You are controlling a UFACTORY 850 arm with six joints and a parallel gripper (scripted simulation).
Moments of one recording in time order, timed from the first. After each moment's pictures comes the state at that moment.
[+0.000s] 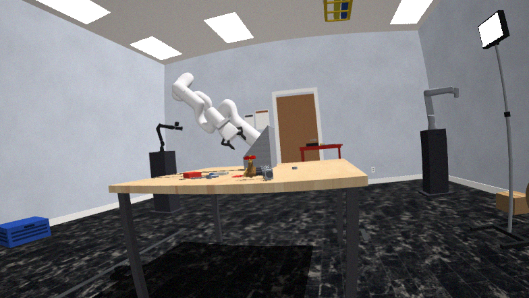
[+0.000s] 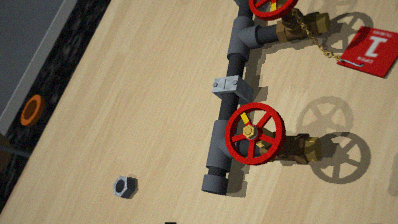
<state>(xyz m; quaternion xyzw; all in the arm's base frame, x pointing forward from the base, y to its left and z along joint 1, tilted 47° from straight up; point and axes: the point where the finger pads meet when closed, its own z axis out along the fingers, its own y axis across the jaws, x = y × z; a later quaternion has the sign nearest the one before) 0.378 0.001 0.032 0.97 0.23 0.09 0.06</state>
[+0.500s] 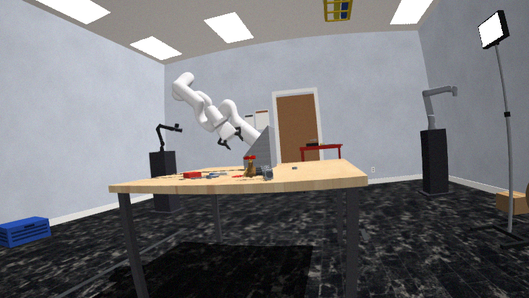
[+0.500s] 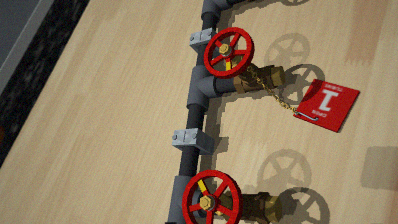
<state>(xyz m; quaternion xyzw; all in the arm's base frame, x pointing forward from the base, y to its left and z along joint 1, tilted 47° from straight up) 0.434 0.000 0.034 0.96 0.22 0.13 0.09</state>
